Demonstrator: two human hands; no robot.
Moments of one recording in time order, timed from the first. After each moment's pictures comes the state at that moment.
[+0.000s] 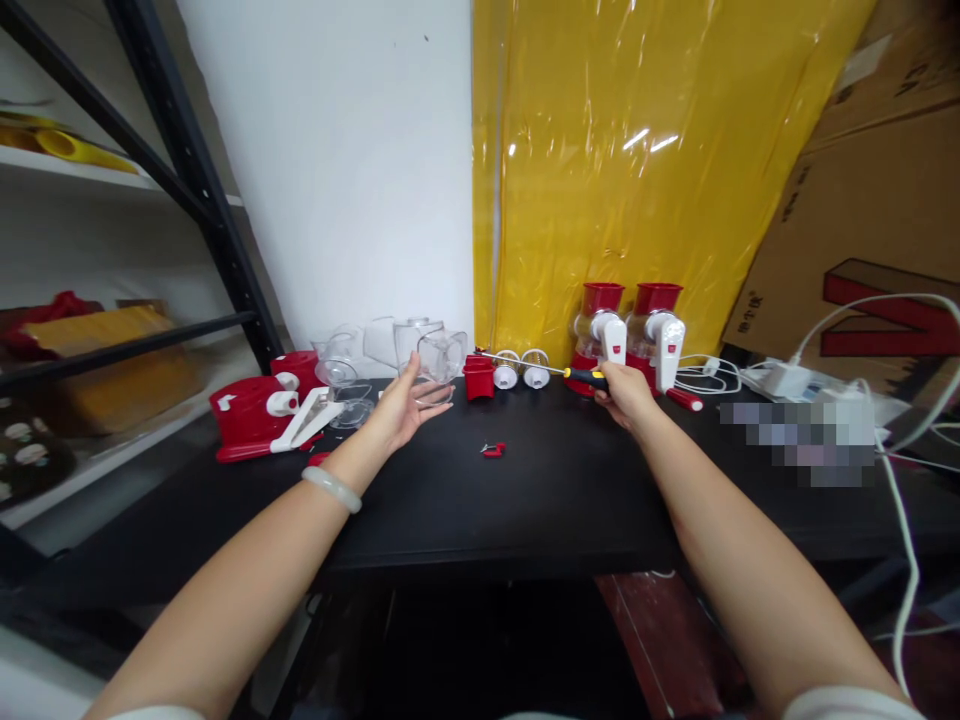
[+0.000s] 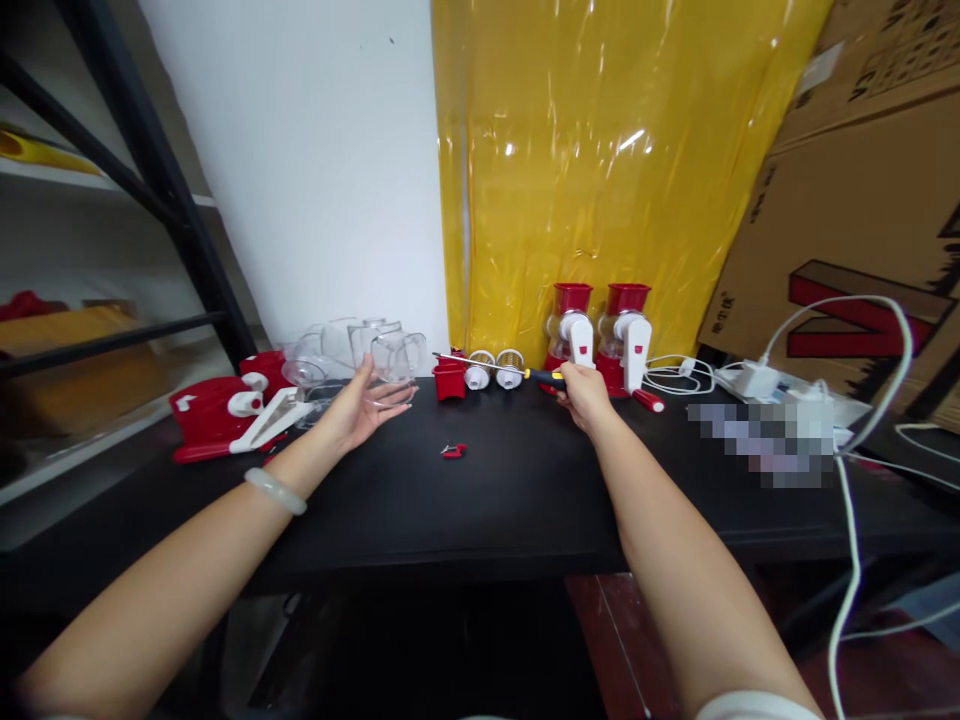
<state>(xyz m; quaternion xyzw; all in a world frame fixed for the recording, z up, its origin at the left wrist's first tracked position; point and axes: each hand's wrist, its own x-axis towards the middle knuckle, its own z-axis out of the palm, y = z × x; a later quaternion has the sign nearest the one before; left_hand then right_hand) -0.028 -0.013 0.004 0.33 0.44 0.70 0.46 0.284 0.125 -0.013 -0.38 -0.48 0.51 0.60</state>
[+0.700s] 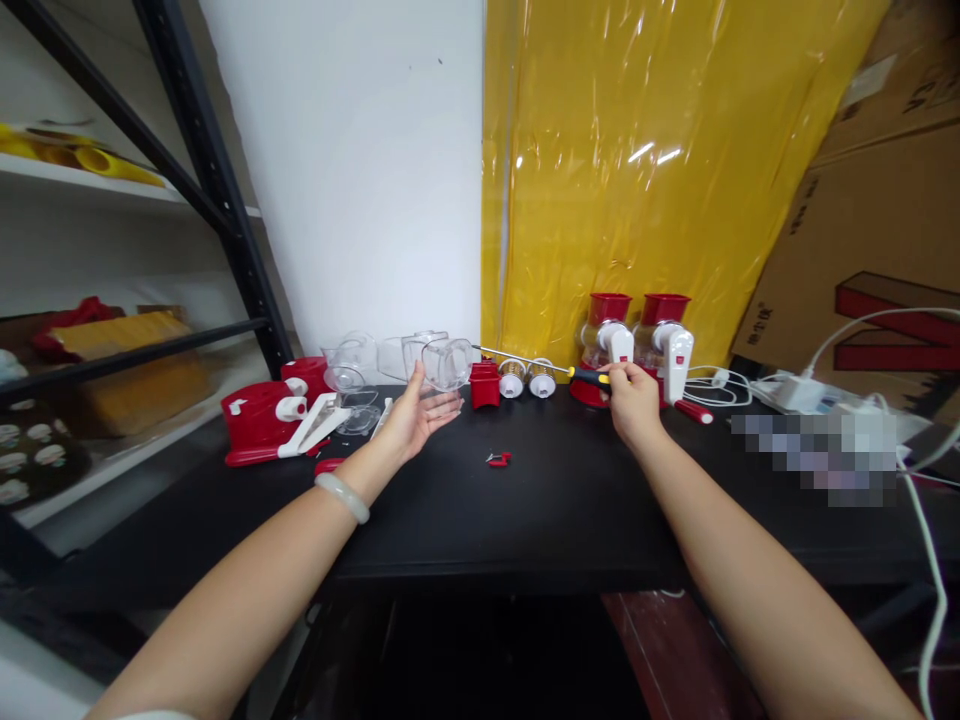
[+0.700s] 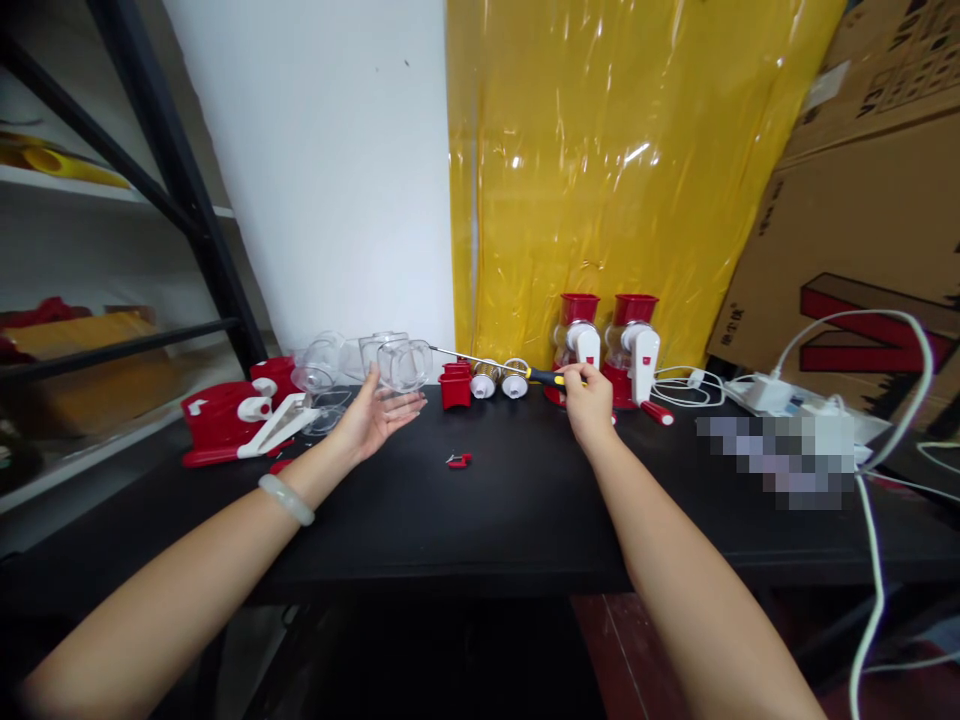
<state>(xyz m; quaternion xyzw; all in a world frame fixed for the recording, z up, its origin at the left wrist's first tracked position) -0.023 -0.013 -0.002 0.30 0.44 0.70 0.48 0.275 0.122 -0.018 -0.35 -0.54 0.33 0.69</state>
